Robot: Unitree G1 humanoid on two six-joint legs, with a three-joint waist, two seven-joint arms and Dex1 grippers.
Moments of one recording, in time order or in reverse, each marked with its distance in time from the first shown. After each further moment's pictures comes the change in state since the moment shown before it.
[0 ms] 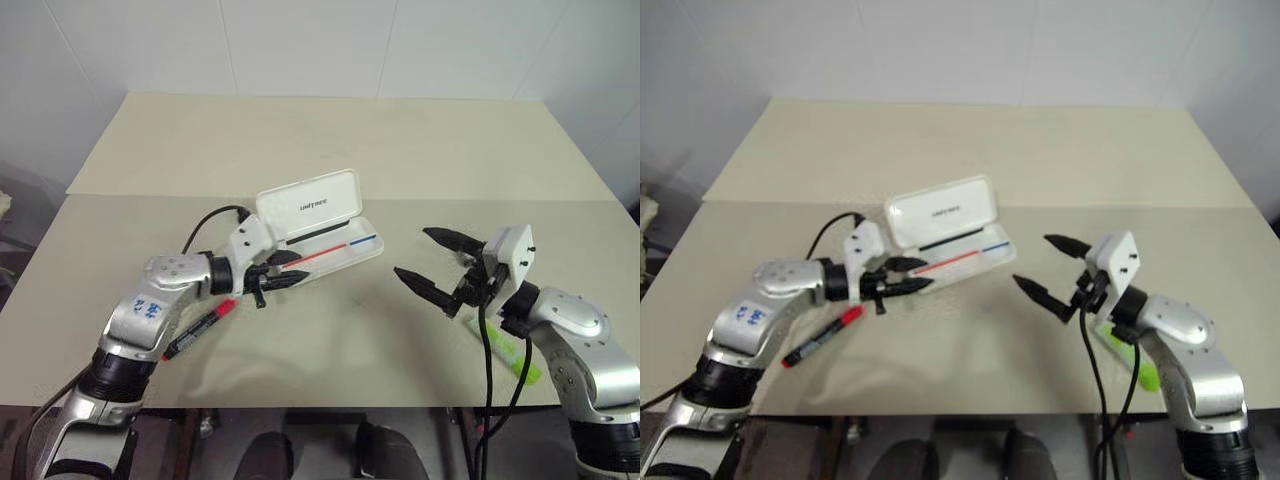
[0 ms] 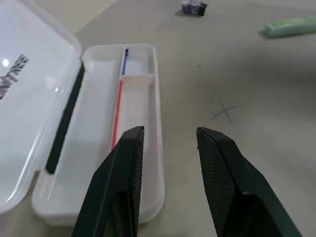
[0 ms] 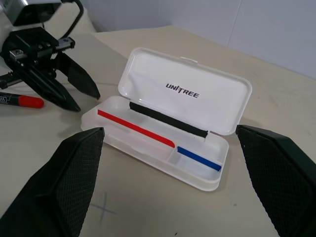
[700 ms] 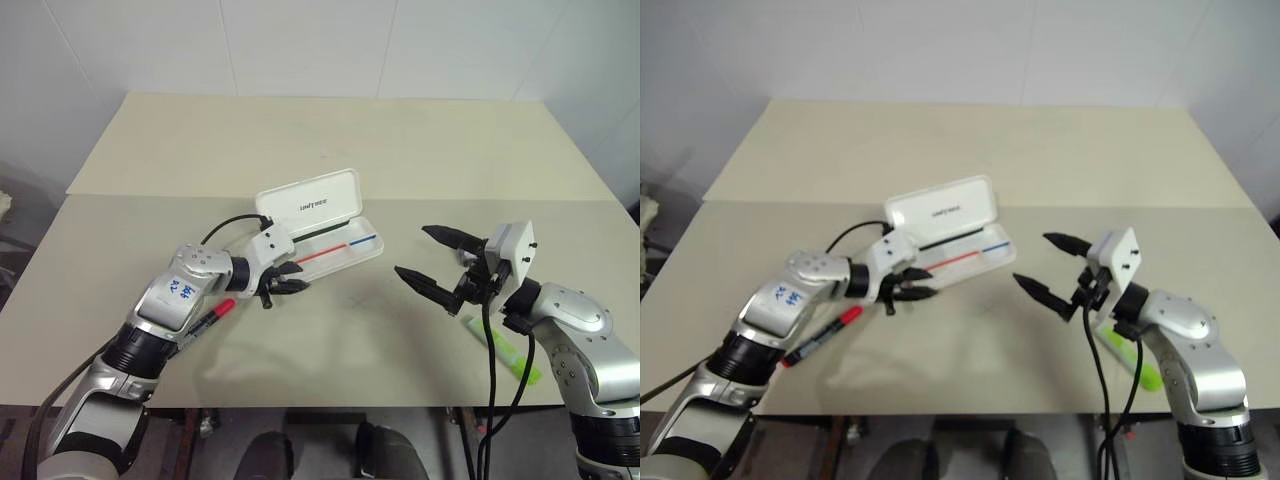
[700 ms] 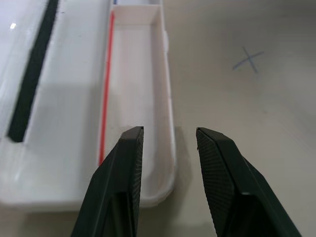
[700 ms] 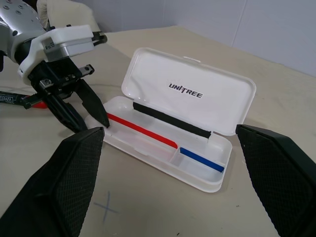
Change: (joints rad) left arm -0.116 -0.013 -0.147 0.149 0.125 0.072 -0.070; right arm -0.001 -0.007 -0.004 -0.006 0.017 0.017 0.014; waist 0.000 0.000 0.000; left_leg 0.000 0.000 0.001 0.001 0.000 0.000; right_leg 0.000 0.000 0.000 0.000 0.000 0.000
